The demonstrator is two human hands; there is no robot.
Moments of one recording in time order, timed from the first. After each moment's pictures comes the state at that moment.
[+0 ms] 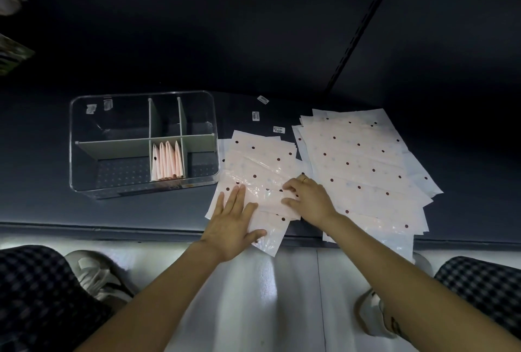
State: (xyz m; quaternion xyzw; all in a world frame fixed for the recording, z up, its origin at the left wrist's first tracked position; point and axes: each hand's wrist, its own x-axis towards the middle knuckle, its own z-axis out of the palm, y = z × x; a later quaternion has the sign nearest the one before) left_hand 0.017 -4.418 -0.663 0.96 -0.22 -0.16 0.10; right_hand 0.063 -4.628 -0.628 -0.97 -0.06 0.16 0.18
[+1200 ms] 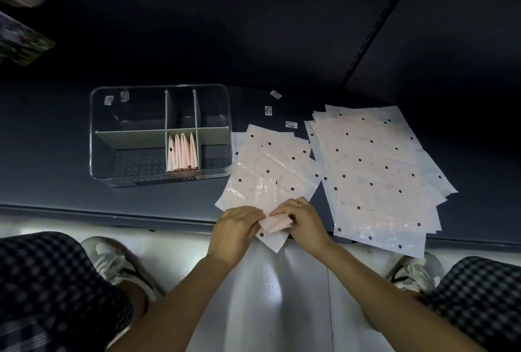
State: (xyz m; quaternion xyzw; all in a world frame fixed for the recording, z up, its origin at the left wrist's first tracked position) left_hand -0.015 -4.413 -0.655 0.93 -0.17 0.05 0.31; right_hand 0.005 -4.595 -0.648 -0.91 -0.09 0.12 0.38
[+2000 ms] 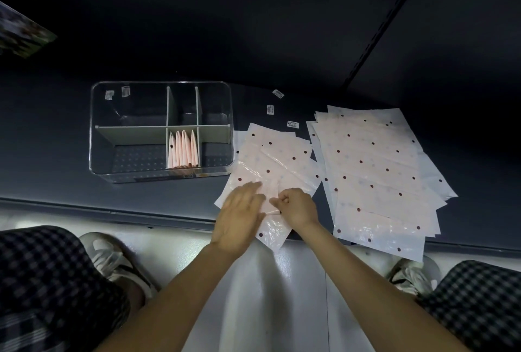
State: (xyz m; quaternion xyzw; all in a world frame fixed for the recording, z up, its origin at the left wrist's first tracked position) left_hand 0.001 -4.422 -0.654 0.96 -0.17 0.04 0.20; right_hand 0.040 -4.566 -0.635 -0.93 0.11 0.22 0.27
